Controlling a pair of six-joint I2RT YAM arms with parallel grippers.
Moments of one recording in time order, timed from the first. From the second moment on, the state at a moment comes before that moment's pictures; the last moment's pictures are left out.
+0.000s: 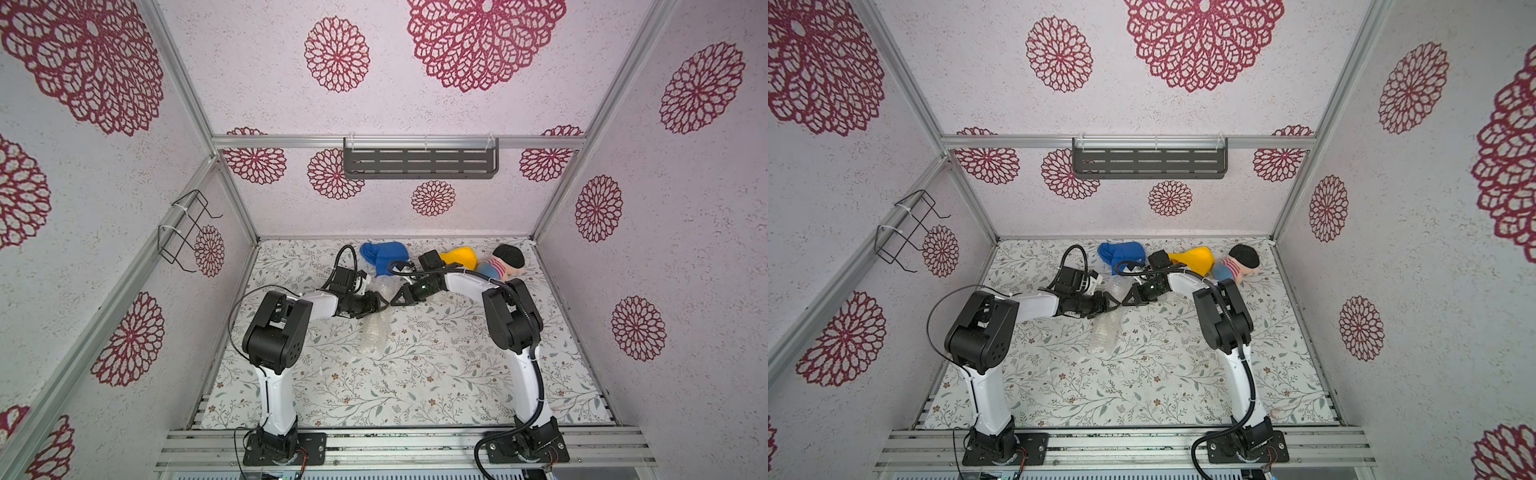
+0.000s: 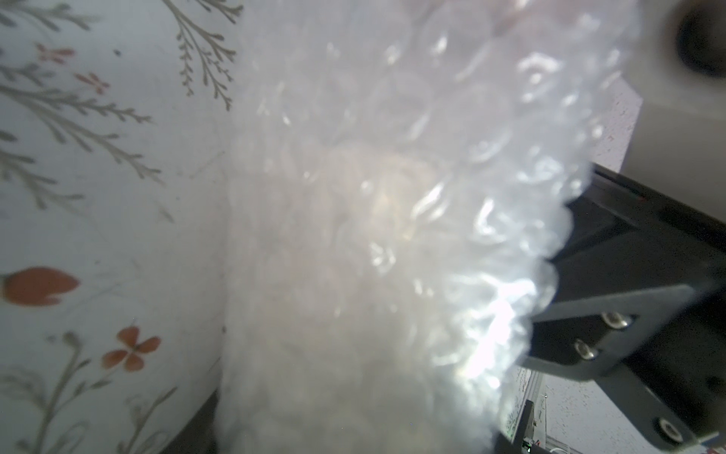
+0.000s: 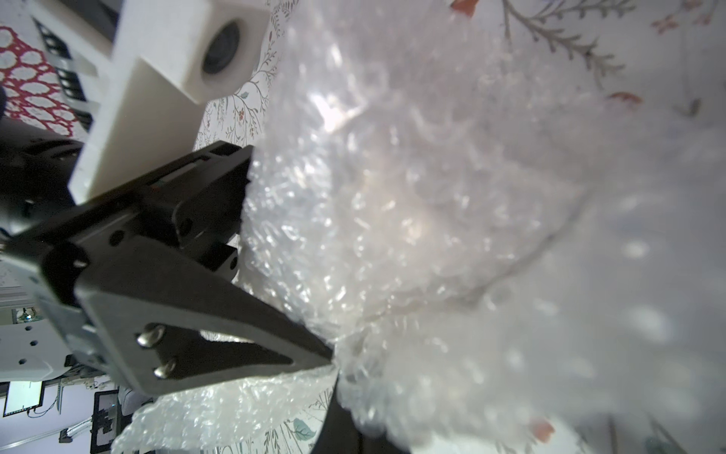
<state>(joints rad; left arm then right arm) -0.34 2.00 1.13 -0.05 0.60 -0.50 0.47 2.25 1.67 -0.50 -0.84 0.10</state>
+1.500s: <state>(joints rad) -0.34 2.00 1.13 -0.07 0.62 -0.49 0.44 2.02 1.36 -0.35 -0.66 0.11</state>
